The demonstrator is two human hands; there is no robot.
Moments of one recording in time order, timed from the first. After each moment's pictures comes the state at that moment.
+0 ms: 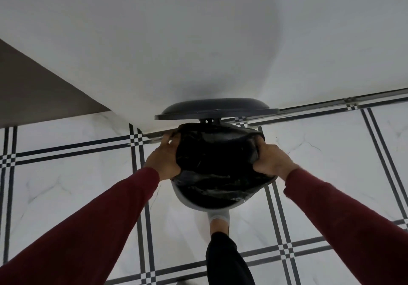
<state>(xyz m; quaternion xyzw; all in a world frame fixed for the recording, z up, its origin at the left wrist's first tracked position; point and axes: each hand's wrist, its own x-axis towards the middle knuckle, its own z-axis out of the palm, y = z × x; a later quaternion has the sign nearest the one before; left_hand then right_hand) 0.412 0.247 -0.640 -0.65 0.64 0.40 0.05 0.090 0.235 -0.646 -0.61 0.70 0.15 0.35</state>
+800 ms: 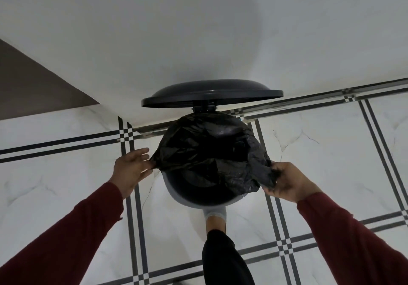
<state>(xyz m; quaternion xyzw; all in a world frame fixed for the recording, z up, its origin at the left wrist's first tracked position) 0.467 0.292 -0.692 -0.73 0.13 0.61 -0.28 0.037 0.304 -0.699 0.07 0.67 -0.22 0.71</state>
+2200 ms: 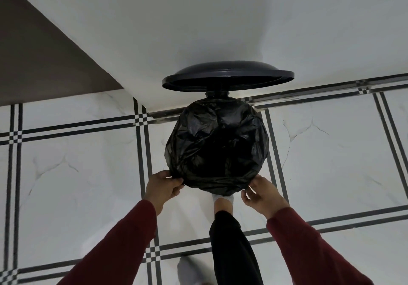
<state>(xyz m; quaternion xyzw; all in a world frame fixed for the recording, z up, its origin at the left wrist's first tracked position) 0.419 0.393 -0.680 -0.76 0.09 0.61 -0.21 0.131 0.391 -0.696 0.07 0.69 -0.24 0.67</state>
